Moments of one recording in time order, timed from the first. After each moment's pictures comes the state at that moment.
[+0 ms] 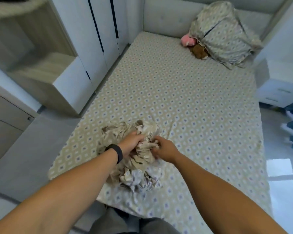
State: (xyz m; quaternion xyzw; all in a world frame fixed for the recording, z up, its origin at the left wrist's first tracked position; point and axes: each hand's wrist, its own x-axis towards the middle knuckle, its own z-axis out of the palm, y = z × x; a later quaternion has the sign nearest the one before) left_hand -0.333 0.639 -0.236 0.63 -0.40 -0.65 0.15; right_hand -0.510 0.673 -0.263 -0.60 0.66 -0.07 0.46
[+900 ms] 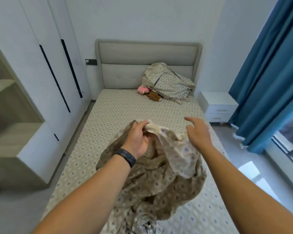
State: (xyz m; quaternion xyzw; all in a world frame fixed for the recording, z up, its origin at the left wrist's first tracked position) left_hand -0.403 0.596 -0.047 0.34 -0.27 -0.81 0.39; right_hand -0.613 0.686 -0.037 -0.45 0.80 -0.37 0.14
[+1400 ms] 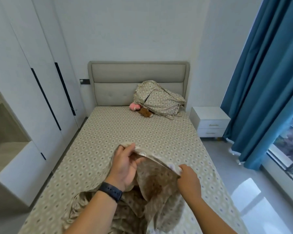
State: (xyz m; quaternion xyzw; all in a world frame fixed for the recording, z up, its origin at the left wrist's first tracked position) left_hand -0.498 0.667 -0.038 0.30 -0.28 -0.78 0.47; right_hand -0.702 0.769 -0.140 -0.40 0.86 -0.27 0.13
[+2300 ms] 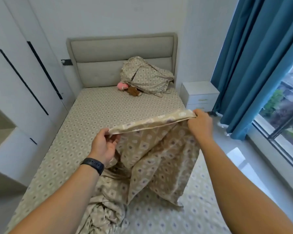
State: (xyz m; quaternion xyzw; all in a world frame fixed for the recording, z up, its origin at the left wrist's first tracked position) left_hand -0.547 0.686 -0.063 0.40 -0.17 -0.76 0.48; right_hand -0.841 0.801 -0.033 -0.32 0.85 -0.42 0.08
